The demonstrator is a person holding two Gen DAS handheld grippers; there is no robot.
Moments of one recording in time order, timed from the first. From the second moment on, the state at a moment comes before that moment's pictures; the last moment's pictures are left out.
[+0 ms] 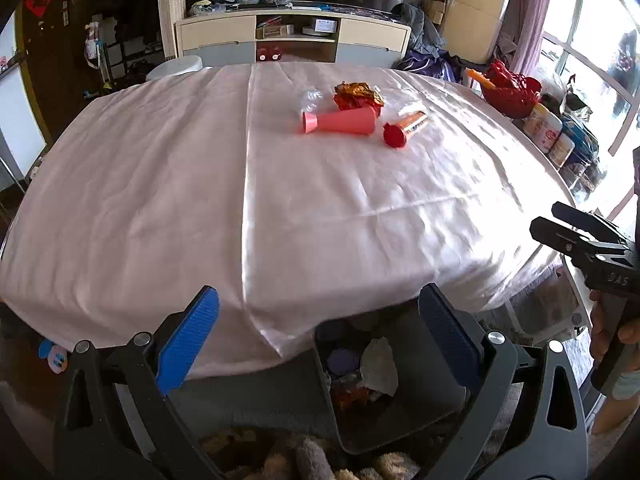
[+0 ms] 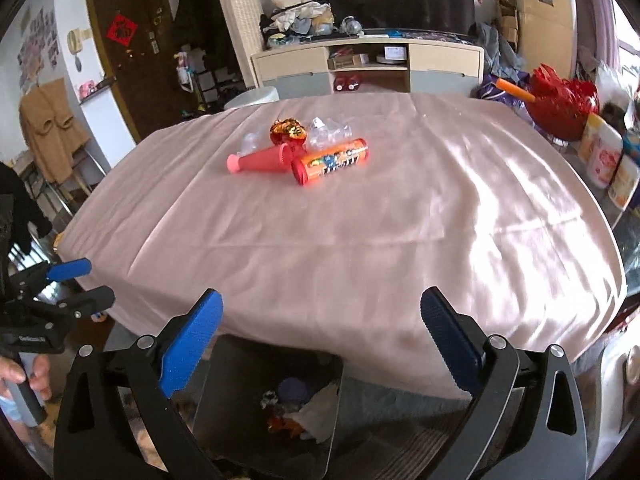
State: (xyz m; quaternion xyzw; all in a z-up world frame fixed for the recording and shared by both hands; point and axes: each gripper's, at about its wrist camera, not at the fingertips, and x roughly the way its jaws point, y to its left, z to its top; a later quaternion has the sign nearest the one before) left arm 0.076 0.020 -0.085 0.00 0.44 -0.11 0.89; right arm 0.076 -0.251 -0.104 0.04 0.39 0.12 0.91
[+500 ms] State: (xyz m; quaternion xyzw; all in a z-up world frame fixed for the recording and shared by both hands) left arm 0.145 0.029 -0.097 0.02 0.44 -0.10 0.89; right arm 0.171 -0.229 -0.114 0.09 0.38 0.10 0.92
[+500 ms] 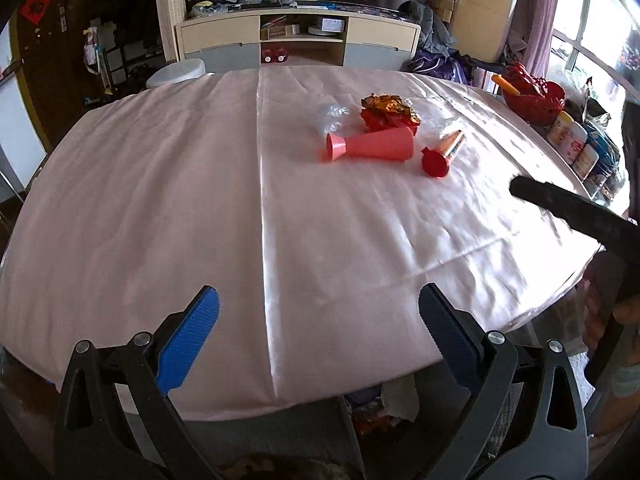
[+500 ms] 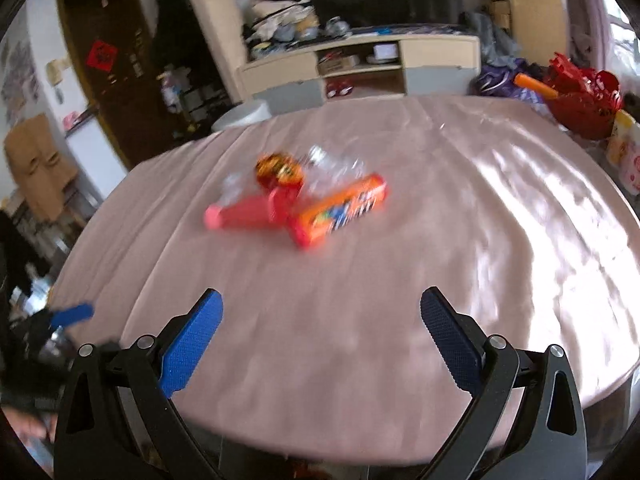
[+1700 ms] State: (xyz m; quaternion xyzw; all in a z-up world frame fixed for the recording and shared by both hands) left arm 0.288 -0.024 -0.104 0.05 0.41 -0.21 0.88; right arm 0.238 -0.244 -0.152 0.09 0.43 0.04 0.90
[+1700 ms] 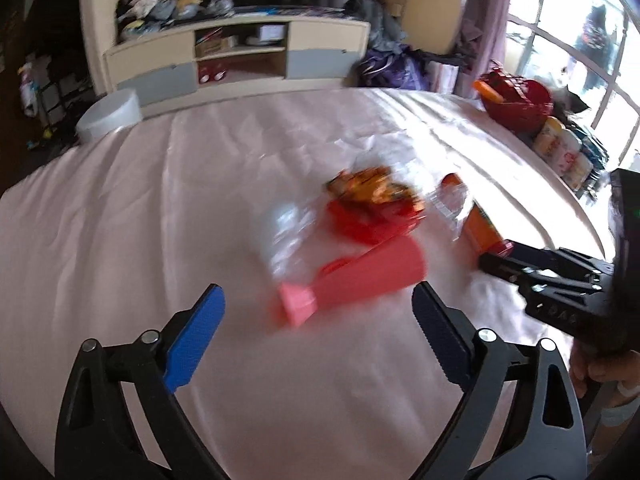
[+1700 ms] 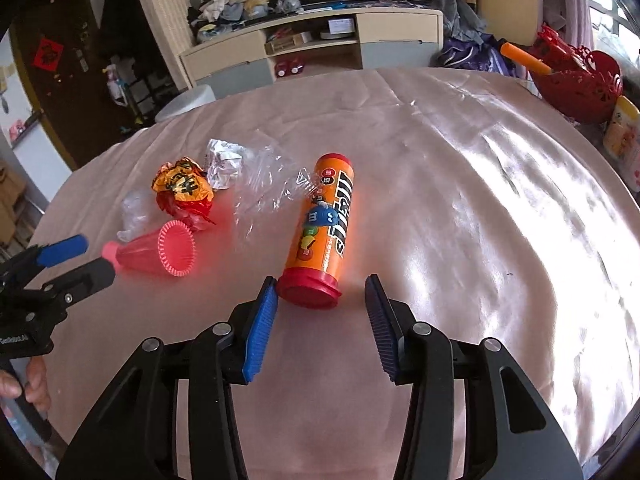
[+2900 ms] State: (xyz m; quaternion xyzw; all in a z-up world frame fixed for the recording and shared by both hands) left arm 0.234 -0.060 -0.129 0.13 0.44 -0.25 0.85; right arm 0.194 -0.264 -0.153 0.09 0.41 0.08 0.90
